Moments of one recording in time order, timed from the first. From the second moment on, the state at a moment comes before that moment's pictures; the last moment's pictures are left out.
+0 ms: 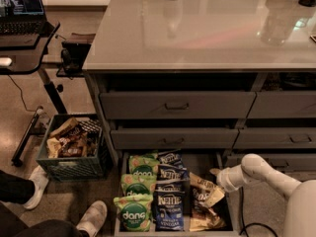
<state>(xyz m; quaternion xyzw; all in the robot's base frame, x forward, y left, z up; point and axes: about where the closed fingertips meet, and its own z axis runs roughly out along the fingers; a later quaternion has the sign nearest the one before) 0.546 -0.241 0.280 -0.51 0.80 0.24 0.21</state>
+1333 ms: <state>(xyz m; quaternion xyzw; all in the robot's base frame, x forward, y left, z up) 0.533 -0.246 0.236 -0.54 0.79 0.20 0.21</state>
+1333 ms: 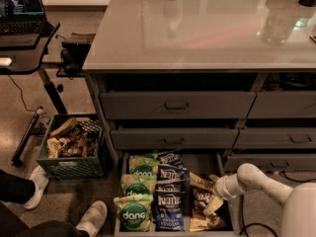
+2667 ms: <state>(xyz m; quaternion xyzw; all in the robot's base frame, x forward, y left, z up) 0.533 -0.270 0.172 -0.49 0.81 0.24 0.22</state>
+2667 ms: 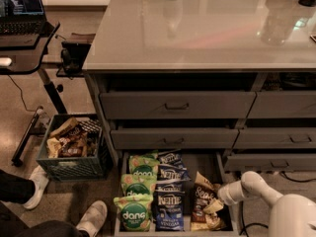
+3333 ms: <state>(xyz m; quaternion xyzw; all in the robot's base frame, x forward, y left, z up) 0.533 -0.270 0.172 -0.49 0.81 0.24 0.22</state>
